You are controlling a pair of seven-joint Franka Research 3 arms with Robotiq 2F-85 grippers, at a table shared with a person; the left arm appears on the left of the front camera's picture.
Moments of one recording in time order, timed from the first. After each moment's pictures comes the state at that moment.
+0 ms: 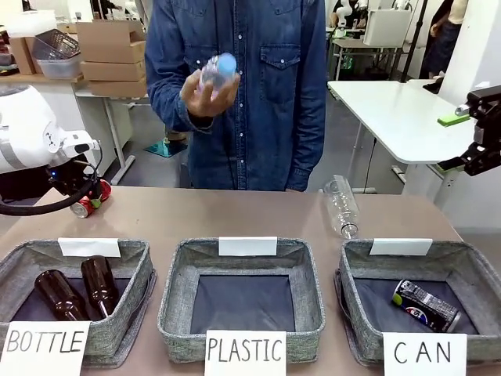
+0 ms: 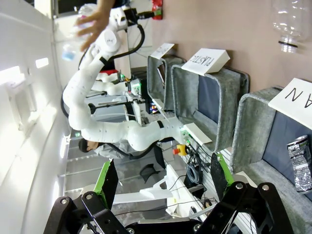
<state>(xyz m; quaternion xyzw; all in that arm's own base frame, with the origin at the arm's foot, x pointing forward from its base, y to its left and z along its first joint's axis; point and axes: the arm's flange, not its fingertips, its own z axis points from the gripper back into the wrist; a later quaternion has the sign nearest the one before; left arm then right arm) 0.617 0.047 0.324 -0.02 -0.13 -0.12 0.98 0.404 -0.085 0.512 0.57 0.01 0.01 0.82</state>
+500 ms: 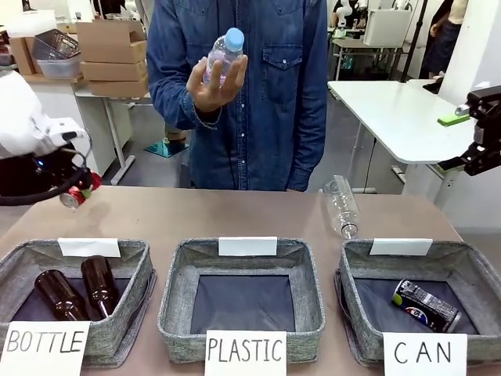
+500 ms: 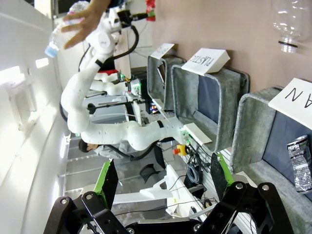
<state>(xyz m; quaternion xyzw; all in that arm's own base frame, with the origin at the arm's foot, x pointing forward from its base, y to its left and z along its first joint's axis) 0.601 0.065 0.369 -0.04 -0.13 -0.10 0.99 0.404 -0.085 0.512 0.57 0.01 0.01 0.82</state>
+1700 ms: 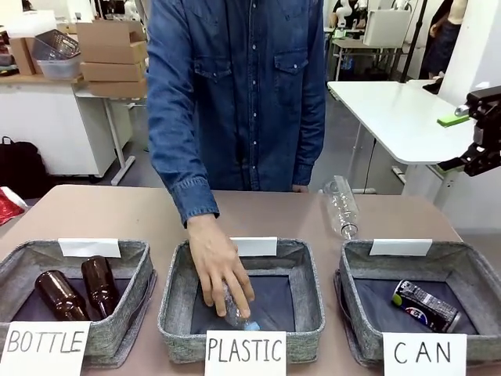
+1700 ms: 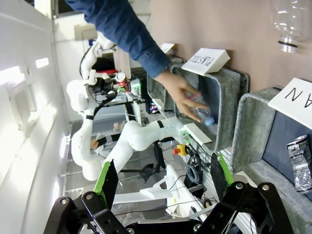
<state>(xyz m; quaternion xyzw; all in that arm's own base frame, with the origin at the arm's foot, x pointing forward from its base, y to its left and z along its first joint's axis) 0.290 0.105 0.505 -0.24 -0.13 -0.42 0.87 0.404 -0.085 0.512 0.57 0.01 0.01 0.82</state>
